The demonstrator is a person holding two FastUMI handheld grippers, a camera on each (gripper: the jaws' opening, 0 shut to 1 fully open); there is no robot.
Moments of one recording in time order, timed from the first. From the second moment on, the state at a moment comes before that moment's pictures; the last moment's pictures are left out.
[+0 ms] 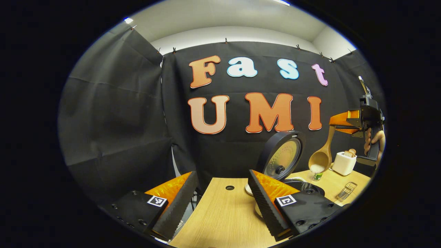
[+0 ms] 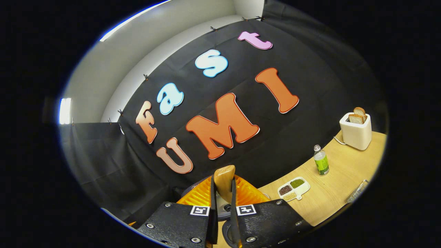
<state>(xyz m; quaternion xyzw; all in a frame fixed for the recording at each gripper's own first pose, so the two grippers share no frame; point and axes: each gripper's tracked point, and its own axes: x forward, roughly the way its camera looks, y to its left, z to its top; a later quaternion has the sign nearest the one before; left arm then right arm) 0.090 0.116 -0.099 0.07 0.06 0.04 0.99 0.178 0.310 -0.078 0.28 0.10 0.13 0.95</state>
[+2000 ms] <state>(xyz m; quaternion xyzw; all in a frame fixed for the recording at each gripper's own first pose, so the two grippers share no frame) 0.085 0.101 -0.084 0.05 0.05 0.03 1.00 0.148 0.274 -0.063 0.16 0.06 0.16 0.97</state>
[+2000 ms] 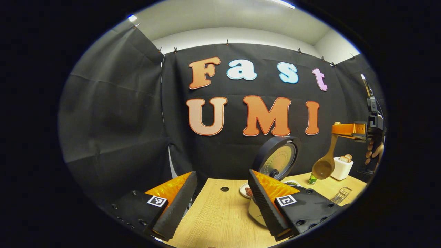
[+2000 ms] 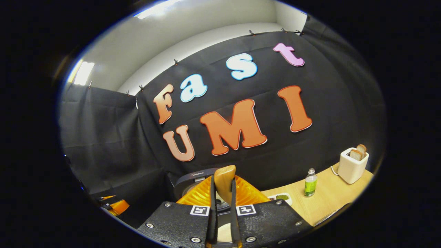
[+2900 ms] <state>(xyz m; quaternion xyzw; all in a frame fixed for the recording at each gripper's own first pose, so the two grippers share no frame) 0.082 0.043 -0.106 0.04 0.05 0.00 1.00 0.108 0.024 -0.166 0.21 0.10 0.00 0.97</state>
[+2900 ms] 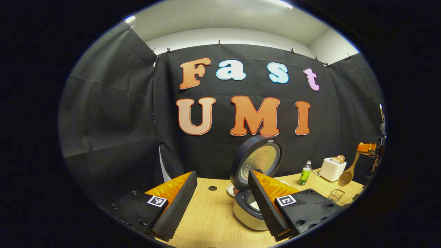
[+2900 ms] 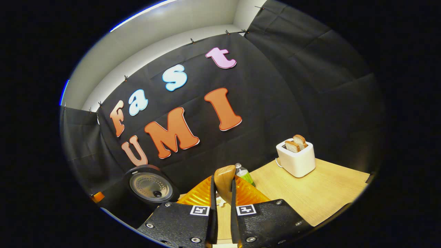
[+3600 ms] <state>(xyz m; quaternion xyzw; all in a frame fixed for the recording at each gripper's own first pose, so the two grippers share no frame) 0.086 0.036 -0.127 0.04 0.08 0.01 1.00 0.116 -0.021 -0.293 0.28 0.14 -0.03 0.95</state>
